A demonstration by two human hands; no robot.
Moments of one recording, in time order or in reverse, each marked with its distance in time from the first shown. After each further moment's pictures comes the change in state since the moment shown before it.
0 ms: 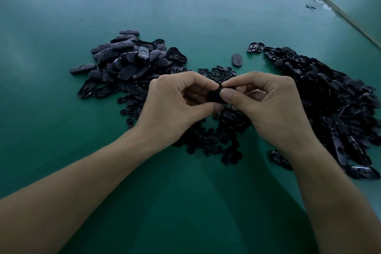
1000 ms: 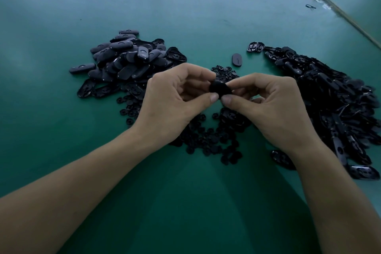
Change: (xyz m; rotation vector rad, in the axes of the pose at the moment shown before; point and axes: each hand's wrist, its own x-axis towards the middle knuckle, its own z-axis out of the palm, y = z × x) left_hand 0.001 -0.002 -0.002 -0.095 0.025 0.026; right_hand 0.001 0.005 -0.007 -0.042 -0.048 -0.090
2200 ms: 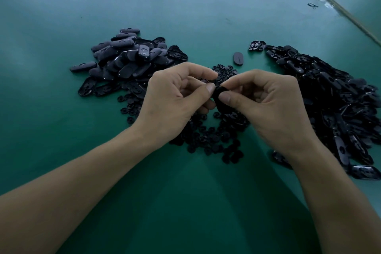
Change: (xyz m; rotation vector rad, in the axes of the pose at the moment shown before) left_hand 0.000 0.003 0.003 -0.069 0.015 -0.041; right_hand -0.002 -0.009 0.007 0.057 0.009 -0.029
